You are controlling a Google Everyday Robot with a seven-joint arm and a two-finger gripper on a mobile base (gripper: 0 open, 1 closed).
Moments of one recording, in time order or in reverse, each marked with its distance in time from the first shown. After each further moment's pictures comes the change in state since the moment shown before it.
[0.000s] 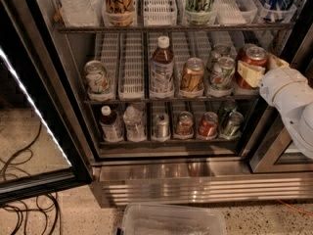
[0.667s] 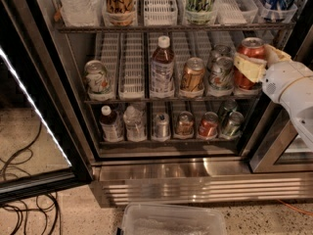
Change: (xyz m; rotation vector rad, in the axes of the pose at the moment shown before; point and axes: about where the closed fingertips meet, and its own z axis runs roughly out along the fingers) arm -0.045 0.024 -0.022 -0.133 -0.094 0.063
